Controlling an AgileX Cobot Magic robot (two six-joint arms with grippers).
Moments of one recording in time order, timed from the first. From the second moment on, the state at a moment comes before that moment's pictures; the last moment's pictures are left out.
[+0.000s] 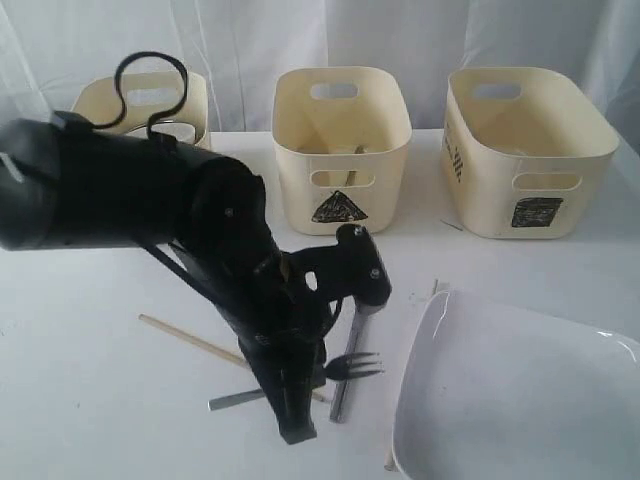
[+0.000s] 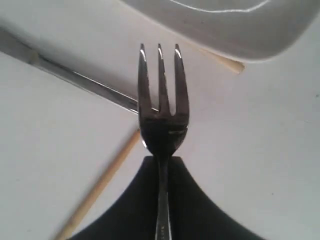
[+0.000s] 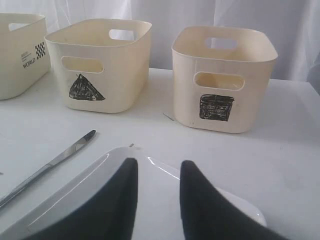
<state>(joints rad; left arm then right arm) -0.89 1.74 -1.17 -0.22 0.76 0.68 0.10 0.01 -0.01 -0.07 0.25 0.08</state>
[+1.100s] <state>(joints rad) -0.66 2.10 -1.85 0.01 0.20 0.43 0.10 0.01 -0.01 -0.07 0.25 0.08</state>
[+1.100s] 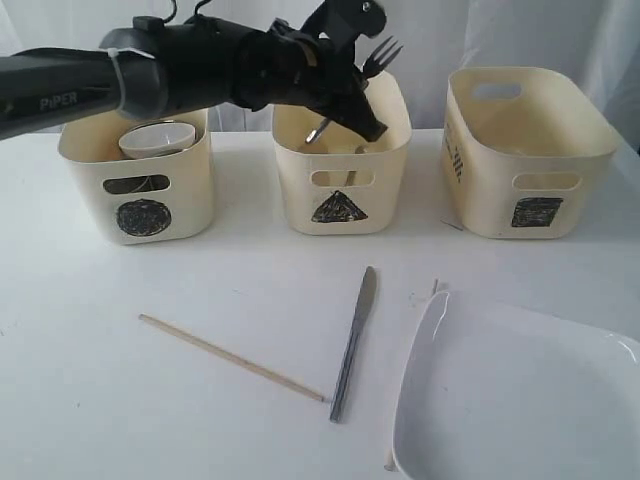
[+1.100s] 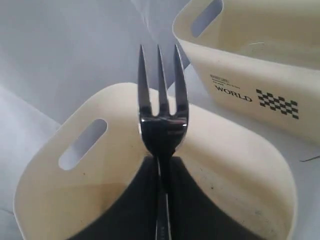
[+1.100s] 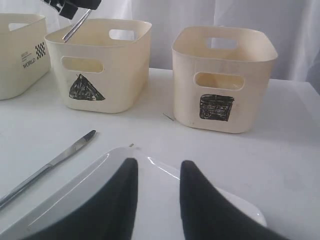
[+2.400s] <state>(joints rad) -0.66 1.66 -1.25 -0.24 1.16 1.17 0.10 0.01 -0.01 -0.07 0.25 0.08</state>
